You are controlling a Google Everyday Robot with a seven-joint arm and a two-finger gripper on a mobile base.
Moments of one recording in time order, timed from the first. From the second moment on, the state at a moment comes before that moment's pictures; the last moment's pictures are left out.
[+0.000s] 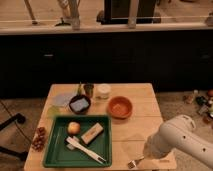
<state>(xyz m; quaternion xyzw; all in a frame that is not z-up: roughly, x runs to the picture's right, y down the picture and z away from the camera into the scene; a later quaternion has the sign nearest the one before) 0.197 0.311 0.678 -0.33 -0.14 -0.06 0.93</state>
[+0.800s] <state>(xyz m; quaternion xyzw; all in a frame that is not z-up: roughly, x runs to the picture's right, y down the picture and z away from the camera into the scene) 0.189 0.327 0.692 -0.33 -0.12 -0.10 0.93</state>
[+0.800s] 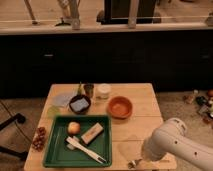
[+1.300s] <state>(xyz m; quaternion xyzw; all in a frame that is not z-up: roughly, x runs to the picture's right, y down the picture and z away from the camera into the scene) 0.189 0.329 0.695 -0.33 -0.13 -0.10 0.93</state>
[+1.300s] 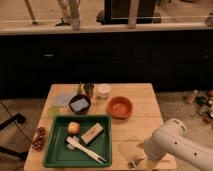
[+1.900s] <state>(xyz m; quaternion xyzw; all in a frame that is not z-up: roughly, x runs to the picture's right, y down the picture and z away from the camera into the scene) 0.191 0.333 0.713 -0.32 -0.14 -0.09 0.93</state>
